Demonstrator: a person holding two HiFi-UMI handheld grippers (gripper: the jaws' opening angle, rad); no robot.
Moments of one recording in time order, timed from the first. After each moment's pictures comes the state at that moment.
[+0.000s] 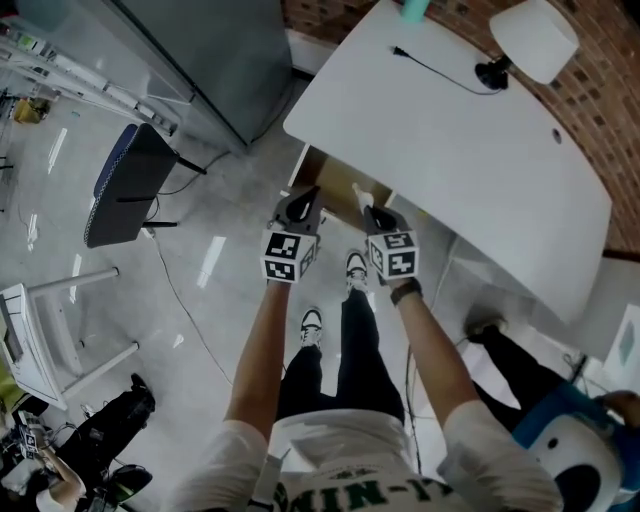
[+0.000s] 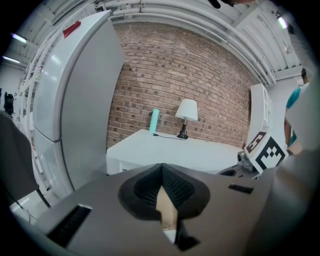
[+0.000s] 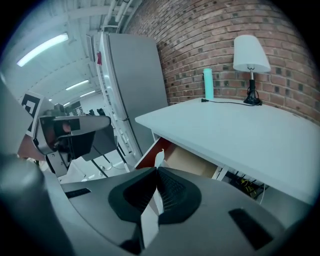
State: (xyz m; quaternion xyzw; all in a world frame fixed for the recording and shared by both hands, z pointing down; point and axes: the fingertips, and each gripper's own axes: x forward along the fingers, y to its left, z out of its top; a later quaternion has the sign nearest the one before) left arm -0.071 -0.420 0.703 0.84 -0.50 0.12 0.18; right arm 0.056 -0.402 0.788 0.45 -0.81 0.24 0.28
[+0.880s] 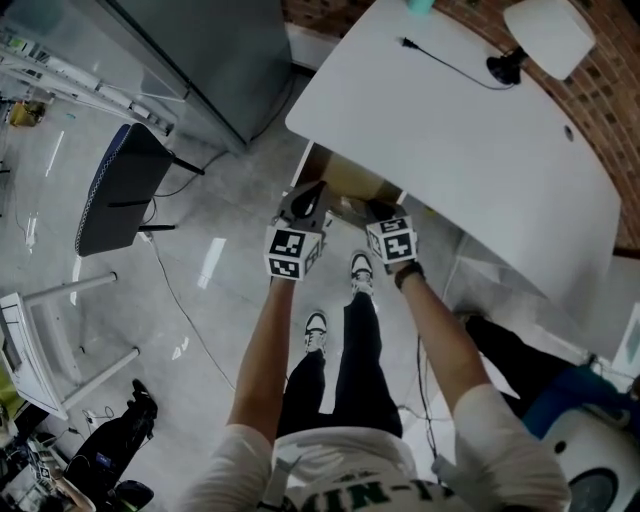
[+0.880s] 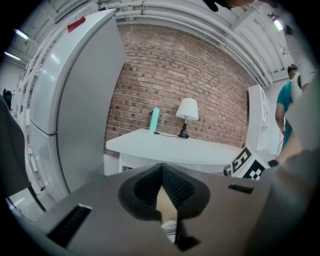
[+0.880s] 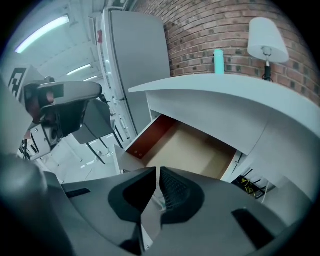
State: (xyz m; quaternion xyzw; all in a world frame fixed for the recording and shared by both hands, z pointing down) left arm -0.073 -0.443 0.741 0.85 -0.49 0.09 0.16; right arm 0.044 -0.426 0.869 0.43 -0.80 0.25 0.35
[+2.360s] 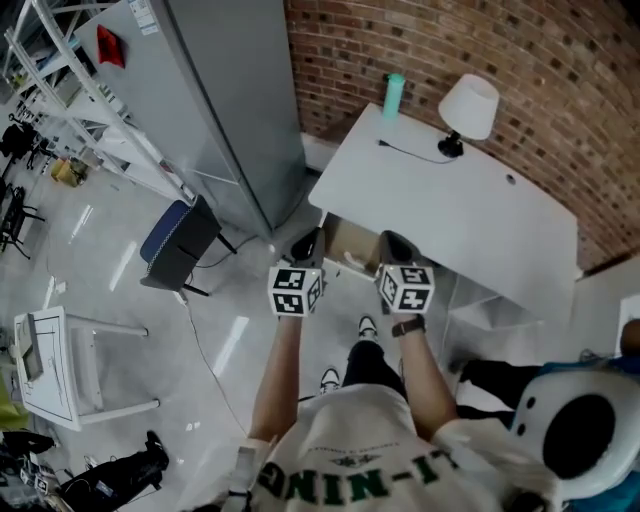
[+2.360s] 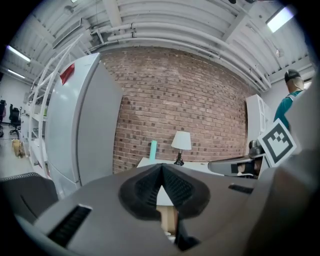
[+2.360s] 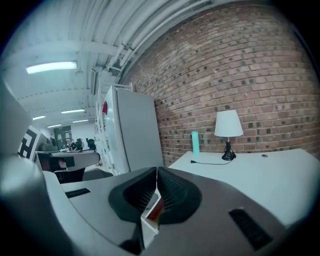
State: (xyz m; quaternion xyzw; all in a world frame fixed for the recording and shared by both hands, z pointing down) left arm -0.102 -0.333 0.473 0.84 -0.53 0.07 0.12; right arm 0.059 -0.345 0.502 0.56 -0.81 0.15 0.09
